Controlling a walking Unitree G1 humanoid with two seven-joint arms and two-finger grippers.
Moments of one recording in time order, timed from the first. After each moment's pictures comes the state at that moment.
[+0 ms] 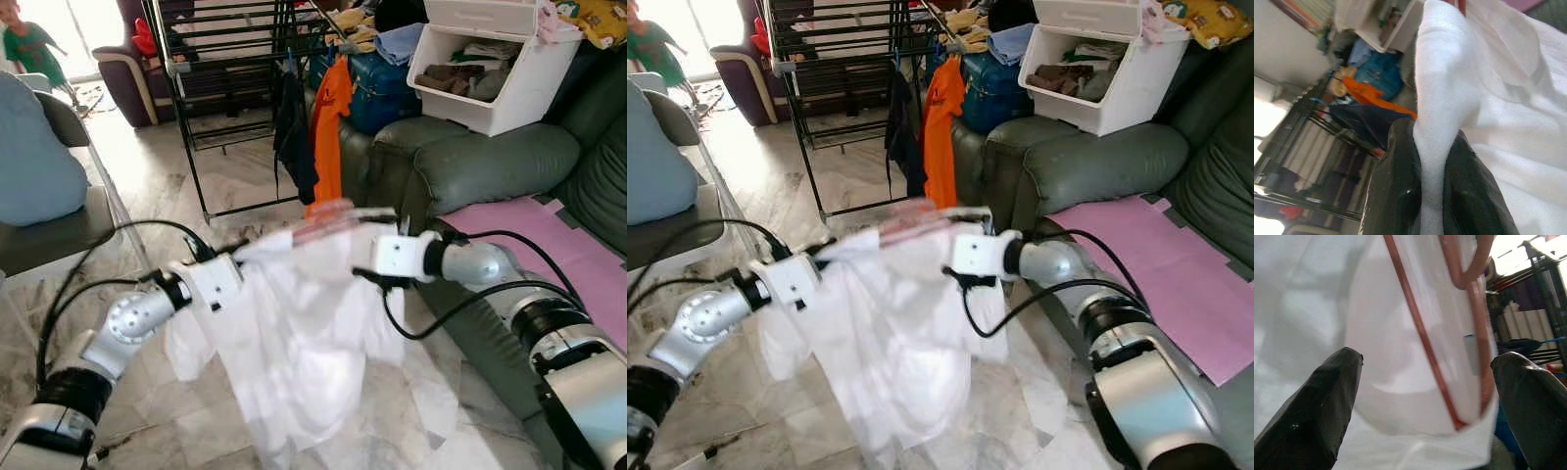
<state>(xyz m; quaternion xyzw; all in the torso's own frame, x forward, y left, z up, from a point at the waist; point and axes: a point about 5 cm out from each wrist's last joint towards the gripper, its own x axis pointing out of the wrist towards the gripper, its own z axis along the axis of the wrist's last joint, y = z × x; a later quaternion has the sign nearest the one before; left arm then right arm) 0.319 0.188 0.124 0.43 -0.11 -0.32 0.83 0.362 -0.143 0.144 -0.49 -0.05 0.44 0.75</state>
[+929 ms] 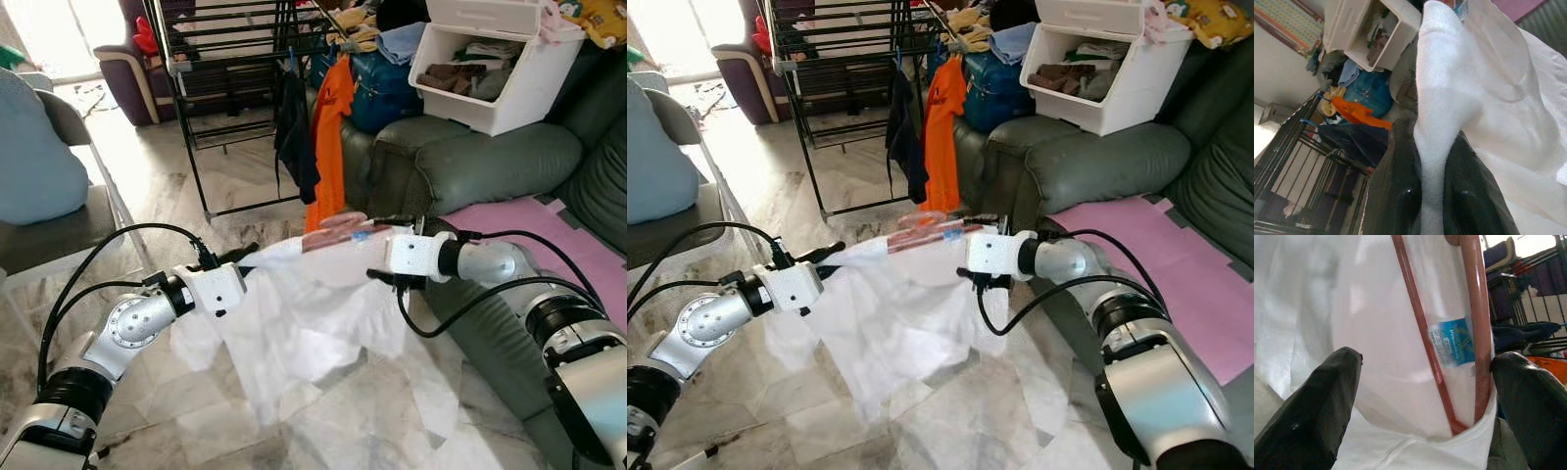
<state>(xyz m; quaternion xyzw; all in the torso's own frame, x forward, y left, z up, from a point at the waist) 0.312 0.182 0.119 0.43 -0.13 -0.37 0.81 0.362 -0.163 0.142 -0.51 0.00 0.45 0.73</state>
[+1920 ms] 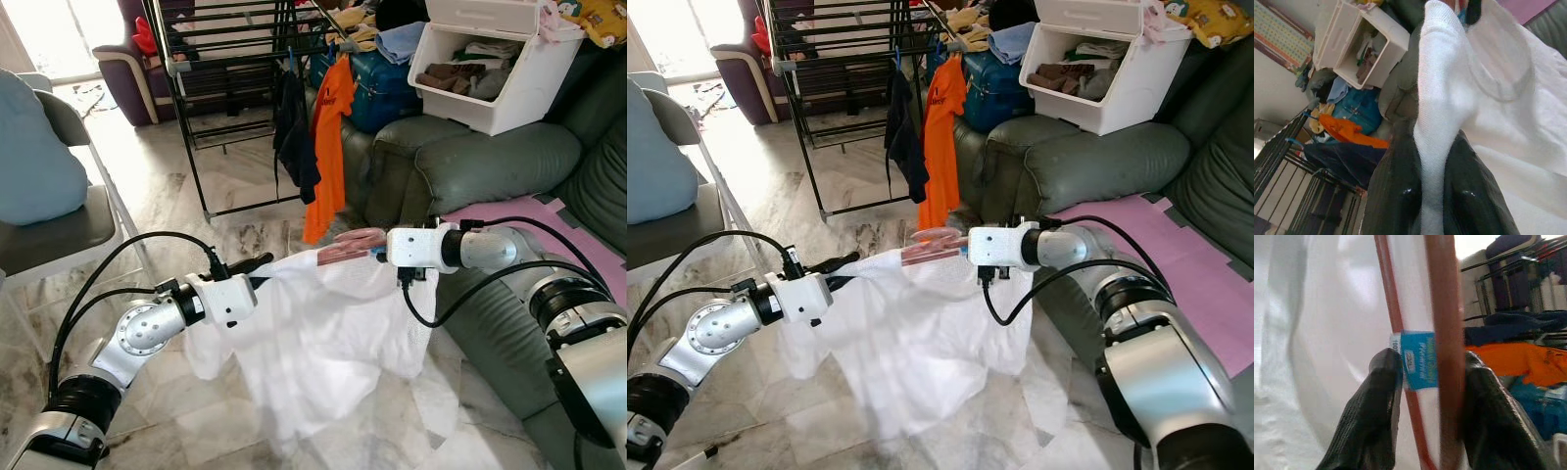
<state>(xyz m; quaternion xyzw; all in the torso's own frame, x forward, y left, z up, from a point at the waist) 0.302 0.167 0.115 0.41 -0.15 -0.40 0.80 0.369 -0.168 0.150 -0.53 0.04 0.46 0.71</state>
